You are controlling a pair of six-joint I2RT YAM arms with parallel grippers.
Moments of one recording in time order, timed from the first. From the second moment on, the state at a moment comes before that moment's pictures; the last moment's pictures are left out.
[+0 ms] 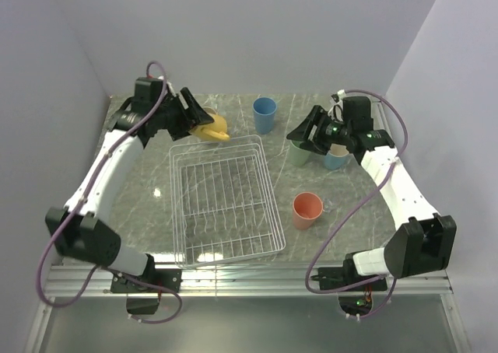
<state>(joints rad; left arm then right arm) -0.23 1.42 1.48 -0.66 0.33 -0.75 0.16 1.36 1.23 -0.52 -0.55 0.70</state>
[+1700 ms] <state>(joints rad) -0.38 1.64 1.43 -0.92 -0.19 -0.40 0.09 1.41 1.47 -0.92 -0.17 0.53</state>
